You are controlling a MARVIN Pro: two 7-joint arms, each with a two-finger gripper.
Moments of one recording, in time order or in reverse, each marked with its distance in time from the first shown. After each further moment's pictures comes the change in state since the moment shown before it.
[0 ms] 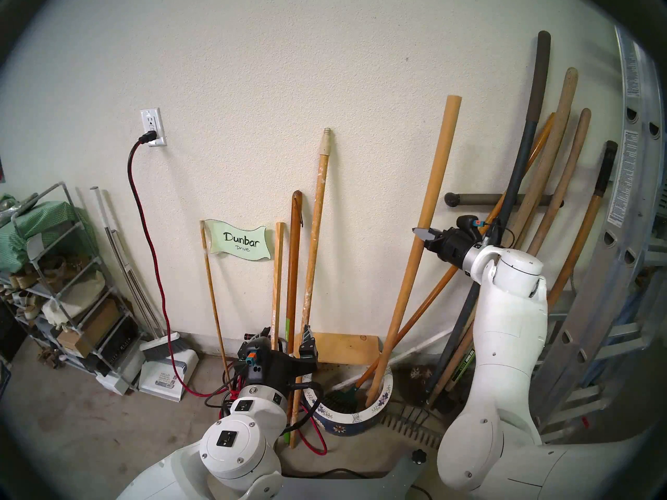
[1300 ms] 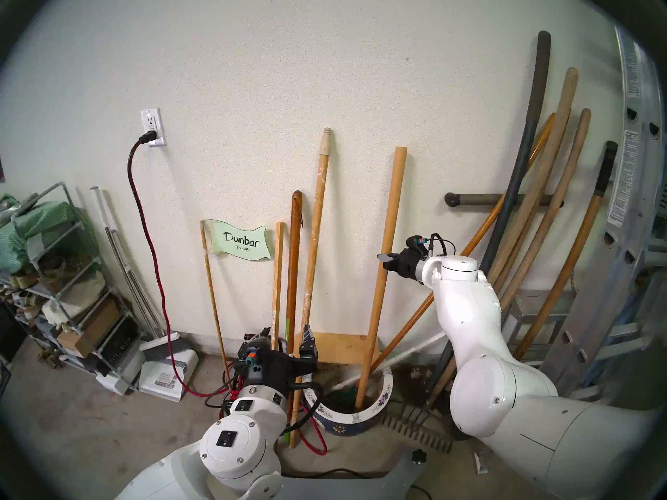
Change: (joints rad) left arm -0.005 0.007 0.007 0.000 -0.005 -0.004 0.006; right arm 0.263 0.055 -0.101 0.686 -0.109 -0.247 -0.205
